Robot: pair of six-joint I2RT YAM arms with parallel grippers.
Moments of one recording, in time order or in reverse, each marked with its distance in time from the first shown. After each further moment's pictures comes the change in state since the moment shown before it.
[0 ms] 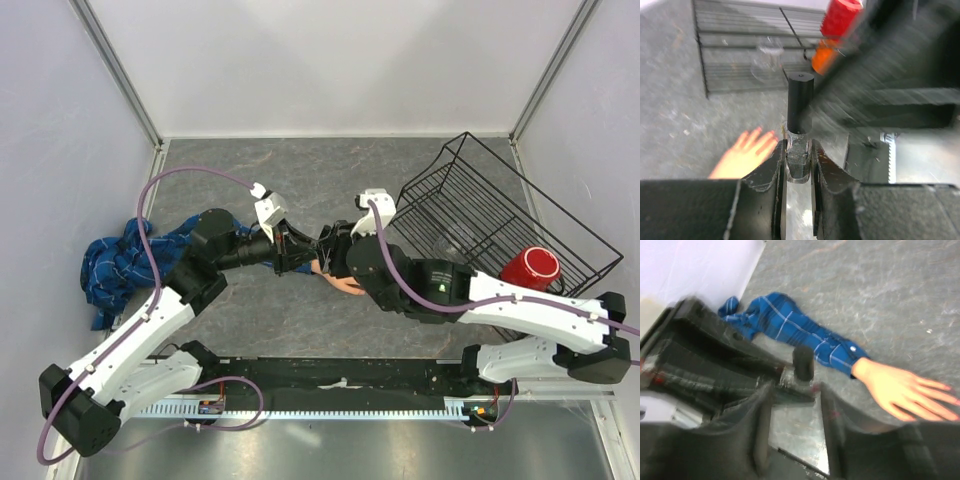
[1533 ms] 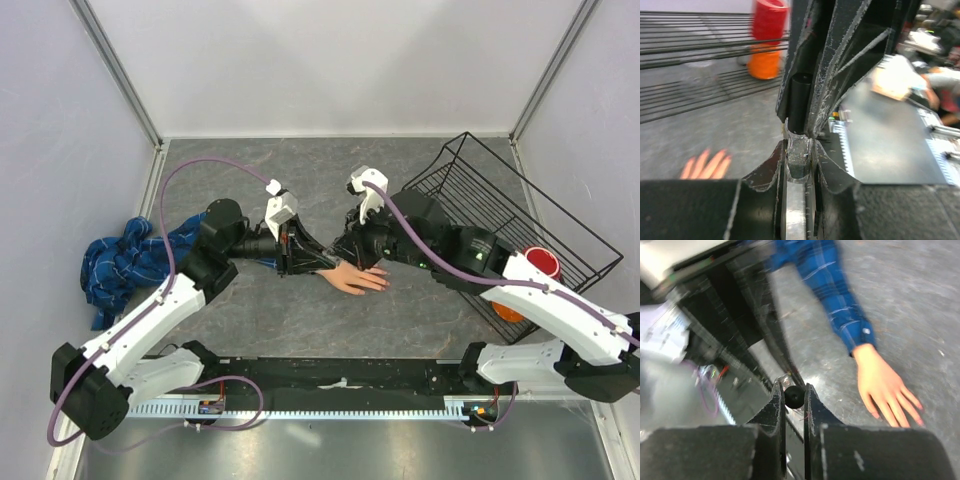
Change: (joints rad) left arm 0.011 0.137 0.029 0.203 0.351 -0.122; right arm -0.285 -0.062 0.126 -0.221 -0.788 -0.459
